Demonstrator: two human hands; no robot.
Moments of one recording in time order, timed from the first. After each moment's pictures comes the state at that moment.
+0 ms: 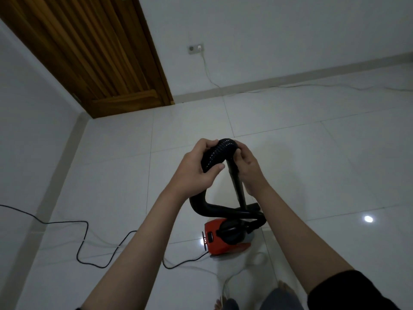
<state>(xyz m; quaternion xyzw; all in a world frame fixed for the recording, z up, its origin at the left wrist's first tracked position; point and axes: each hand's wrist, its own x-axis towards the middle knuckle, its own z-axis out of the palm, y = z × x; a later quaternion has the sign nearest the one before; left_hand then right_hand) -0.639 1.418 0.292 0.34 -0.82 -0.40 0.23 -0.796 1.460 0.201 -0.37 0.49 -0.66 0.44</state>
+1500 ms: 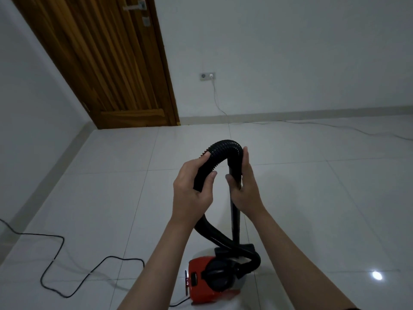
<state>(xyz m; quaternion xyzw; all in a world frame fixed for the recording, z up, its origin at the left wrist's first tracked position) -0.698 1.388 0.223 0.33 -0.76 -0.21 0.53 -0.852 1.405 0.155 -0.55 0.60 -0.56 0.18</state>
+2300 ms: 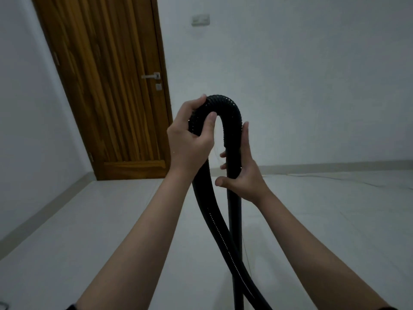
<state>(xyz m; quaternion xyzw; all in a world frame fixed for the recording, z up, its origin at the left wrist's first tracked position) -0.736 1.372 0.201 0.18 -0.69 -0.13 0.69 -0.875 1.398 0.122 -0.69 0.42 -0.59 0.10</state>
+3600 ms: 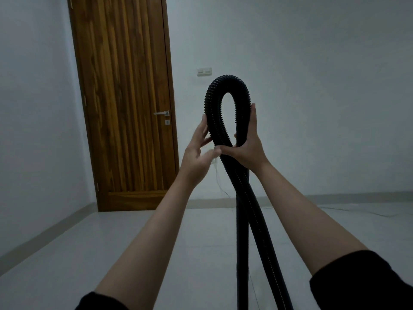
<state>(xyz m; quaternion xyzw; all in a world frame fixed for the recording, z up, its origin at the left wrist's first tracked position) -0.712 1.424 0.091 0.10 -0.77 -0.28 0.56 -0.872 1.440 0.102 -0.66 0.40 -0.63 -0.03</state>
